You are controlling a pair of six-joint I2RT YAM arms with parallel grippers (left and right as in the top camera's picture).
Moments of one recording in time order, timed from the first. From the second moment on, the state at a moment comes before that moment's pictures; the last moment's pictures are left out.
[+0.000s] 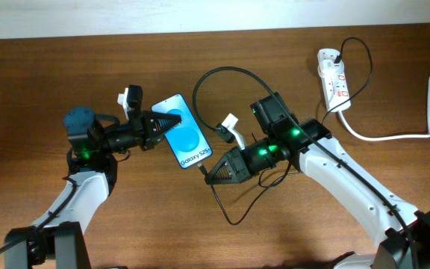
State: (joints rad) left arm 0.06 1.53 0.69 0.74 1.33 -1.32; right arm 0.47 1.55 1.15 -0.79 -1.16 0.21
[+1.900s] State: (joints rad) left arm 0.06 1.53 0.69 0.73 1.33 -1.30; right arm 0.47 1.55 1.15 -0.77 -1.17 0.16
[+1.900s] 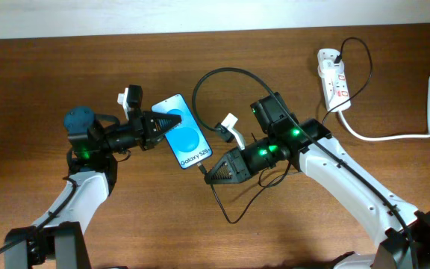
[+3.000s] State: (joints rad) left arm 0.07 1.53 0.70 0.73 1.34 -1.26; right arm 0.47 1.55 1.15 -0.67 -1.15 0.24
